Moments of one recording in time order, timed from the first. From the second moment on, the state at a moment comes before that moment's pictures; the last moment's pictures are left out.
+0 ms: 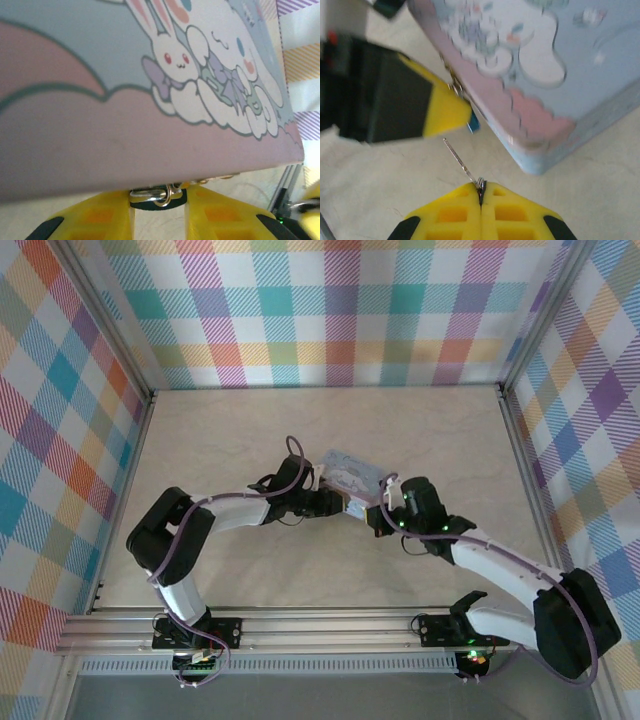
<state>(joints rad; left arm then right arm) -0.65 1.74 0.92 0.06 0.48 -0.69 0.58 1.11 0.51 -0.08 -0.26 0.38</state>
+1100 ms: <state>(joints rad) -0.64 1.72 0.98 -0.03 0.52 -0.82 0.74 1.31 0.40 0.26 -0.05 0.38</state>
